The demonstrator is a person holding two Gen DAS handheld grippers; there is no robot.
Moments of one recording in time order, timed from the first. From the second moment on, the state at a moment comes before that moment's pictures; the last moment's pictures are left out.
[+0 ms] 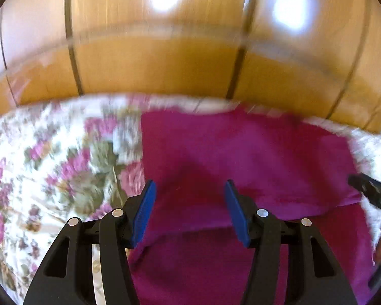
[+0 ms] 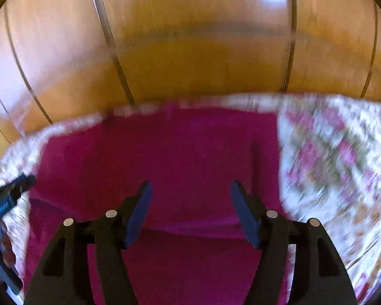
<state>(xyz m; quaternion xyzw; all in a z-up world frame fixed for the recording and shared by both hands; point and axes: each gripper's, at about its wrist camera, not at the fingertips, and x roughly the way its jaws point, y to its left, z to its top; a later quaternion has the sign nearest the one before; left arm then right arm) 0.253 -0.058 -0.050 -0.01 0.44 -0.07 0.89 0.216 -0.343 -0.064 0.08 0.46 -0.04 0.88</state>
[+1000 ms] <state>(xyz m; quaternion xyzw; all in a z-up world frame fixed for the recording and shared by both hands) 0.091 -0.022 -0.040 -0.02 0.42 -0.03 0.91 0.077 -0.305 0.022 0.24 0.30 -0.07 0.92</state>
